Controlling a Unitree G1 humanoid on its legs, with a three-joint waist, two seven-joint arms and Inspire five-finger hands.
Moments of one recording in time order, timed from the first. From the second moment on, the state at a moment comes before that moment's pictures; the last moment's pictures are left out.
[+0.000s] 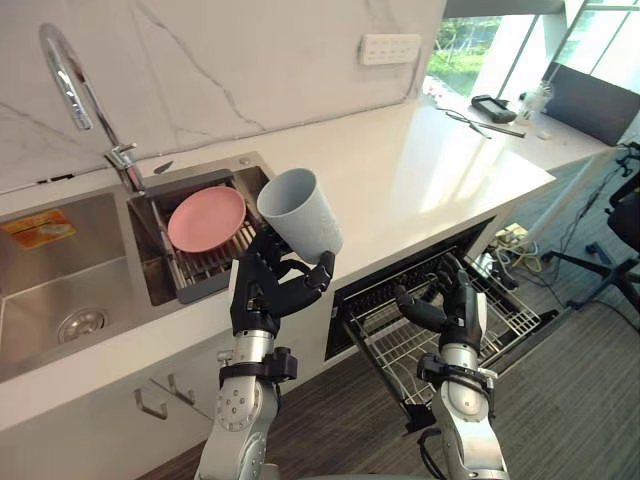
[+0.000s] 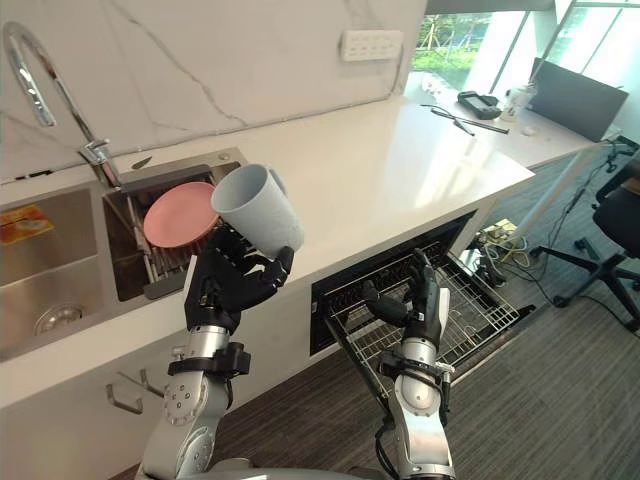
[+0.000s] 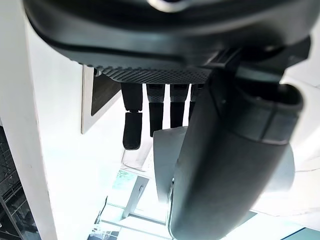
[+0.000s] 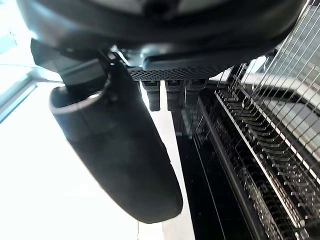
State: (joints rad) left arm 0.22 0.01 -0.28 -0.34 -0.21 -0.15 0.24; right arm 0.19 0.04 -0.01 -0.03 0.00 -0.07 -0.31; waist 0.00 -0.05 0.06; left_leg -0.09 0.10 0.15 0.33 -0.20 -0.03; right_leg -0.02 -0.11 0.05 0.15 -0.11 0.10
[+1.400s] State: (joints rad) left arm 0.12 0.07 -0.14 -0.14 -0.12 -0.13 0.27; right arm 0.14 -0.02 0.16 -0.22 0.32 -0.13 -0.06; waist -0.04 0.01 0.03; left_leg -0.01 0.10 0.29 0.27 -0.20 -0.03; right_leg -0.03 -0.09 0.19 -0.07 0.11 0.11
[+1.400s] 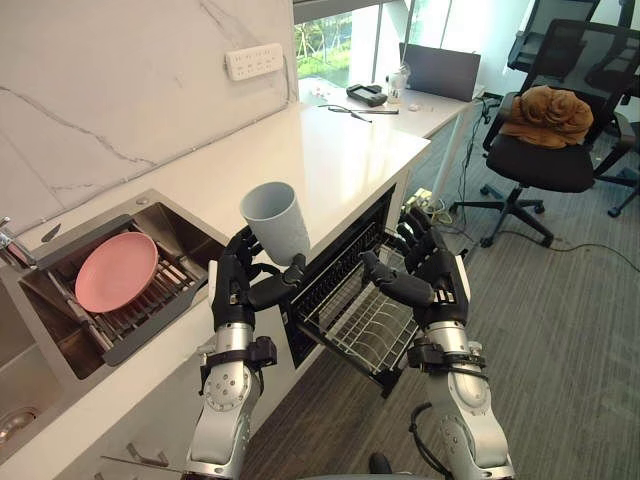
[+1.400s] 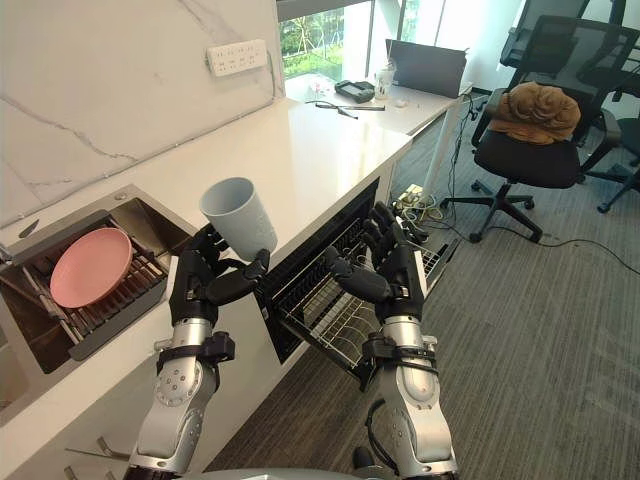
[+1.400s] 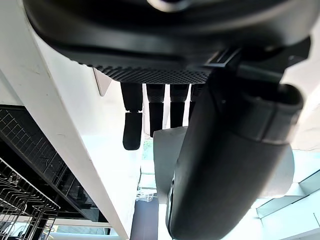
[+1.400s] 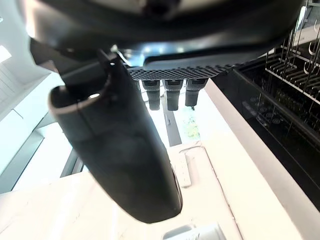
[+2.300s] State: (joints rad) left arm 0.06 0.08 -0.33 -0.07 -0.08 -0.12 0.21; right arm 0.12 -0.04 0.24 -0.20 0.31 -0.14 -0.04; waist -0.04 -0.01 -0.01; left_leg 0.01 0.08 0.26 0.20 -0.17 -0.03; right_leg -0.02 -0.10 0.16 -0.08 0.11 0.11
